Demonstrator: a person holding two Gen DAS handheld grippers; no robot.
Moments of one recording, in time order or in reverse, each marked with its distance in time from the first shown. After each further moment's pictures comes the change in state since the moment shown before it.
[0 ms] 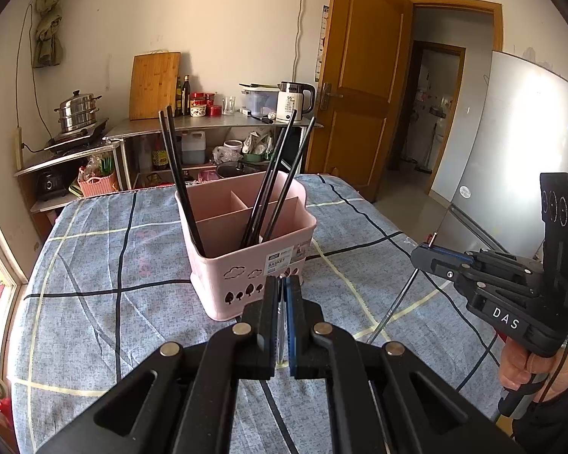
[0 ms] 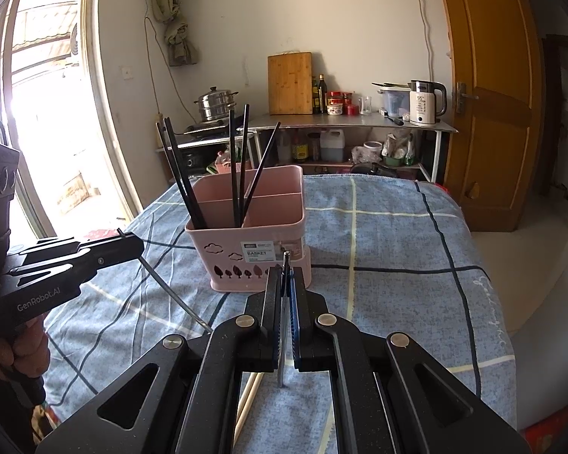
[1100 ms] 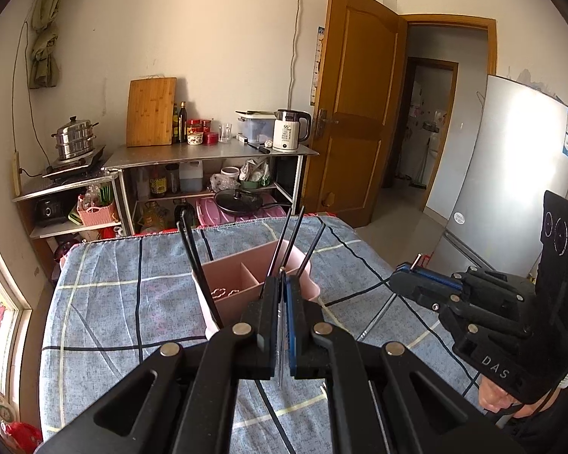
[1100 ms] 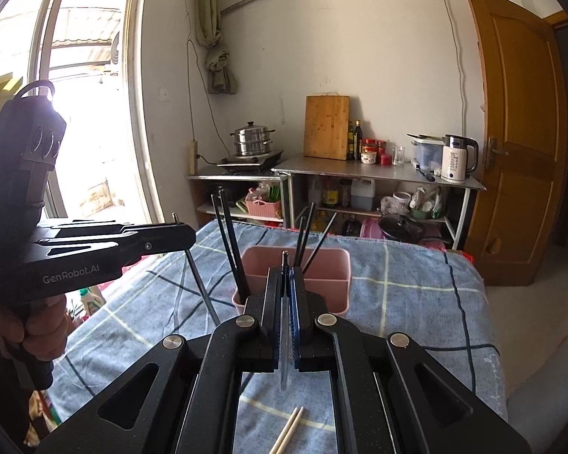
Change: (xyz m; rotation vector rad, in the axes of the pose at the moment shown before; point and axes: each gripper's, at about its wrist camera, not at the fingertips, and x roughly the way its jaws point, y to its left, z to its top) left arm -0.024 0.018 0.077 0.020 -0.068 -0.021; right arm -0.011 0.041 0.063 -0.114 -0.155 0.100
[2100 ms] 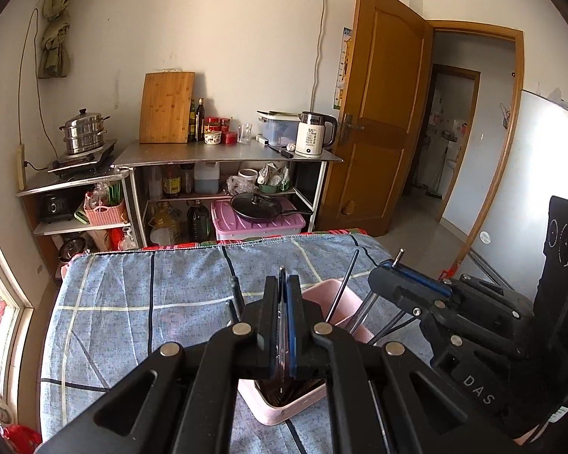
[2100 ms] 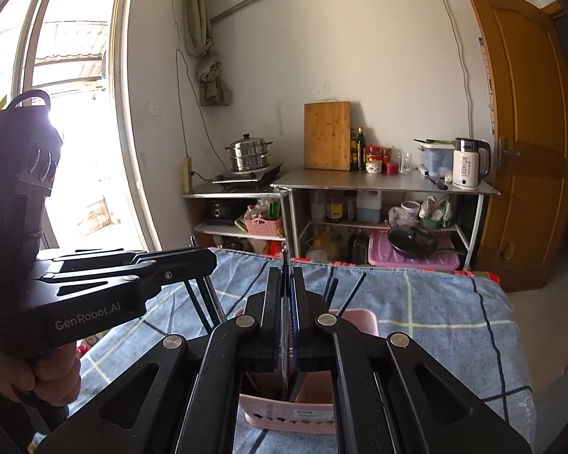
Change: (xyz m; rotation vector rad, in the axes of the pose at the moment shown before) left arm 0.064 0.050 0.030 -0.050 0.005 0.041; right arm 0.086 -0.008 0.030 0.037 -0.033 -0.022
